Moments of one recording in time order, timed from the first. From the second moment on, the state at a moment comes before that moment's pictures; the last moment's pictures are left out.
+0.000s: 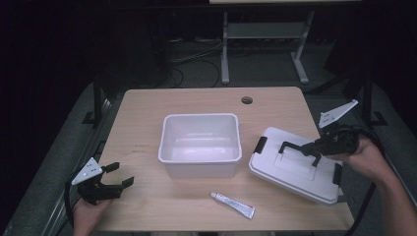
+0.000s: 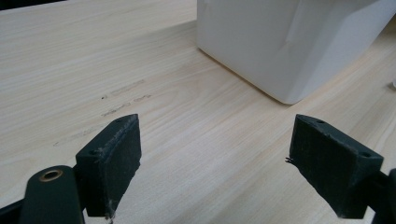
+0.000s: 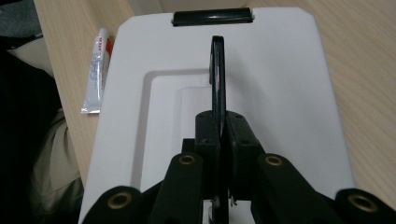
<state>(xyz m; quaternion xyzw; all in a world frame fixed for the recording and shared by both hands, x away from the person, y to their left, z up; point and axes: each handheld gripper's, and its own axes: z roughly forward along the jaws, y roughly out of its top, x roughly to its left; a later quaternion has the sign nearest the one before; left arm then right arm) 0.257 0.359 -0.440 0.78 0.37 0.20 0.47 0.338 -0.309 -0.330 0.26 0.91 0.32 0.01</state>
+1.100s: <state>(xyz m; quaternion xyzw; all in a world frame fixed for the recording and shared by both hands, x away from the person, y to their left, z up) 0.257 0.358 -0.441 0.78 0.37 0.20 0.47 0.340 -0.309 -0.377 0.29 0.91 0.31 -0.01</state>
